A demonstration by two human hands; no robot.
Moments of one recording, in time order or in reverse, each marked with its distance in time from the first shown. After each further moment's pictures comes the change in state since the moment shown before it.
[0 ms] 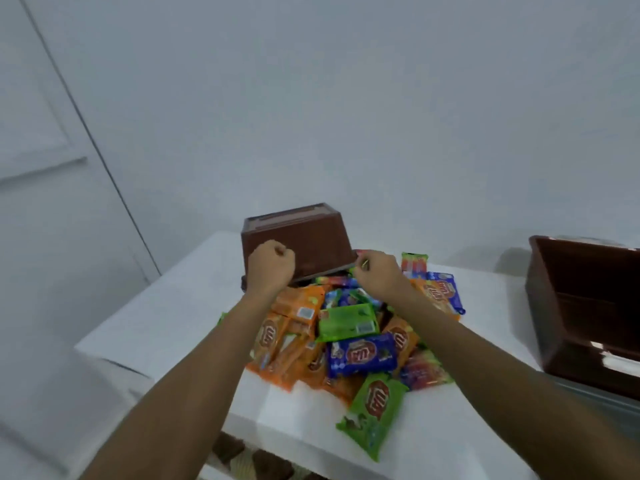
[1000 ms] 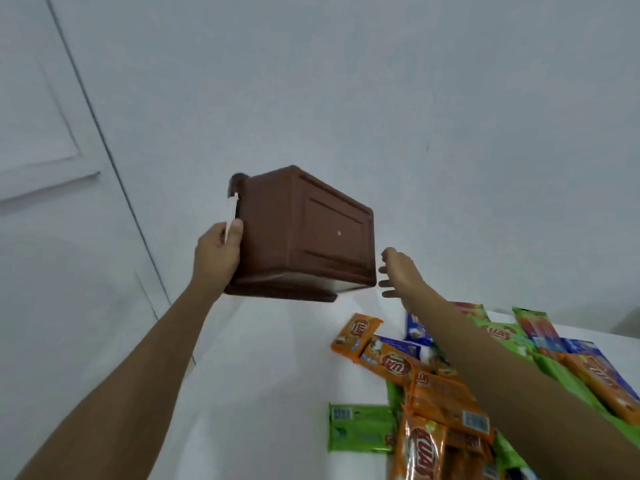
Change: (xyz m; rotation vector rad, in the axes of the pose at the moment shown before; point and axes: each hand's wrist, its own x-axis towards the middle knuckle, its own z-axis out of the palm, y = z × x) left_hand 0.292 -0.184 -0.151 -0.328 0.107 0.155; right_hand 0.192 -0.163 0.161 0.564 0.072 0.498
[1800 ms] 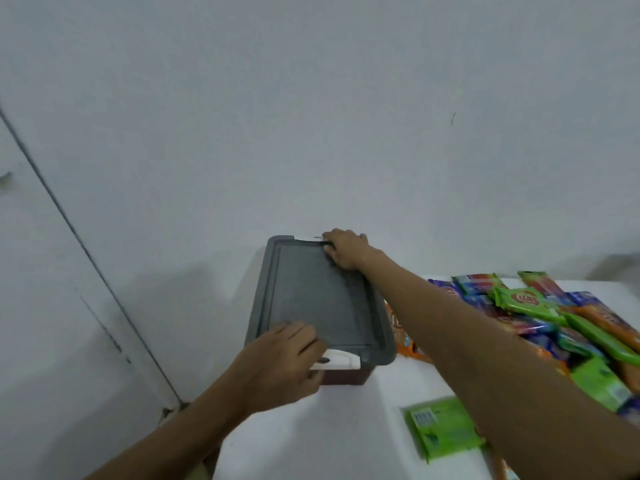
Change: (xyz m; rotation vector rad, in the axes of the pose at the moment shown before) left_hand -0.031 -0.119 -0.018 0.321 -0.610 1.342; right_hand 0.091 -0.023 0.162 -1.206 -0.095 -0.334
